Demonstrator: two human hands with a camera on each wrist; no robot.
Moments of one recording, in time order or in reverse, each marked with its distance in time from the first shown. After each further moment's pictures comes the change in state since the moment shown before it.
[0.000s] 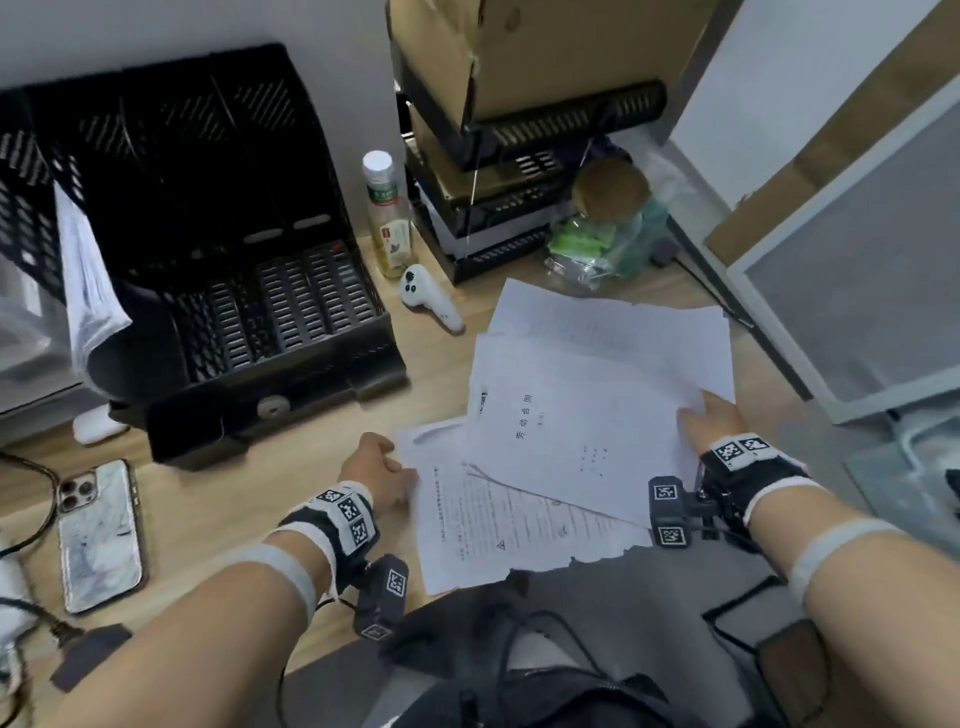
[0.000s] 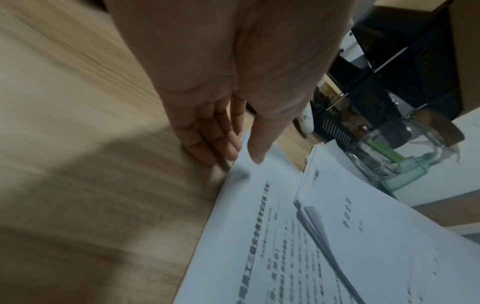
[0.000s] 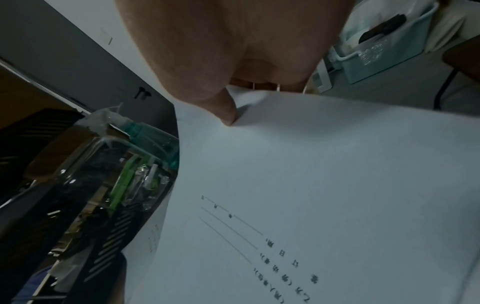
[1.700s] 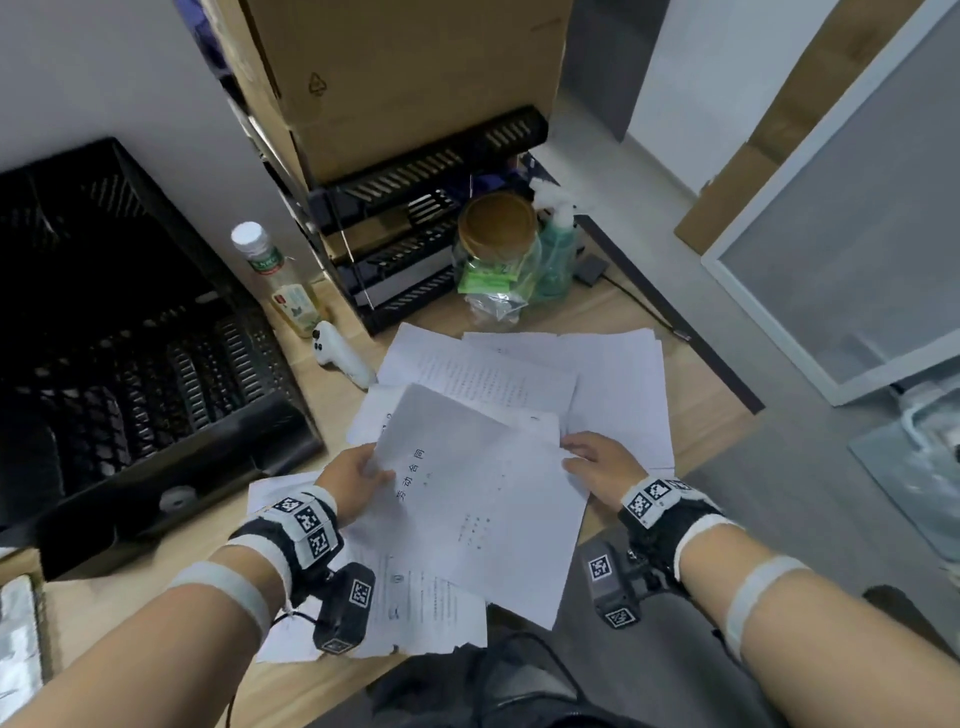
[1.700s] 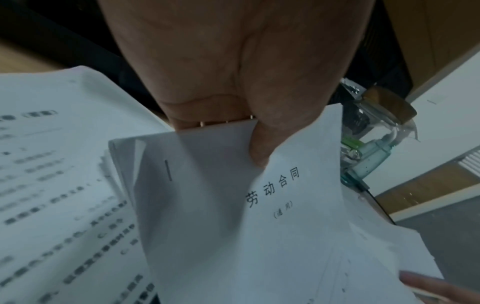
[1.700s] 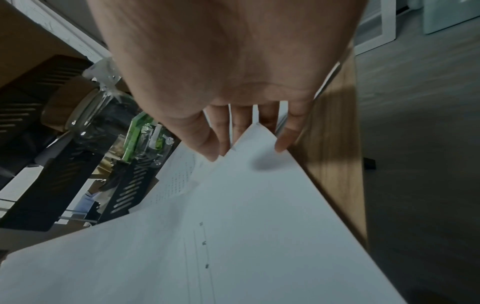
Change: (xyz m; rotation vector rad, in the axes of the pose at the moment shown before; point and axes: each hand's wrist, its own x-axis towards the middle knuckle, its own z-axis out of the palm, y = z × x) left_hand 0.012 0.124 0.034 0.188 -0.096 0.249; right_hand 0.063 0.035 0.030 0.139 -0.391 -0.198
